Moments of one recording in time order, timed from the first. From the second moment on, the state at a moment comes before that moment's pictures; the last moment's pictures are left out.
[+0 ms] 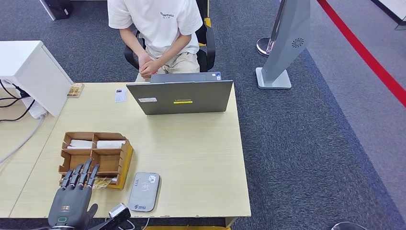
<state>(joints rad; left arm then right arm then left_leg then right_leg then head) 0.23 0.20 -0.17 -1.77 -1.23 0.21 0.11 -0.07 0.13 -1.29 -0.23 1.17 -0.04 -0.02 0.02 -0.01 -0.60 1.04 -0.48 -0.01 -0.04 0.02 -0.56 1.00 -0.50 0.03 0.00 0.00</state>
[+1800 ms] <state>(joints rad) 0.22 0.27 -0.16 -1.86 -1.31 0.23 0.08 -0.07 0.13 -1.29 -0.23 1.19 -0.05 -0.02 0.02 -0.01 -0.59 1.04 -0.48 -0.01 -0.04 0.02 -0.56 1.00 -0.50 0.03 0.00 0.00</state>
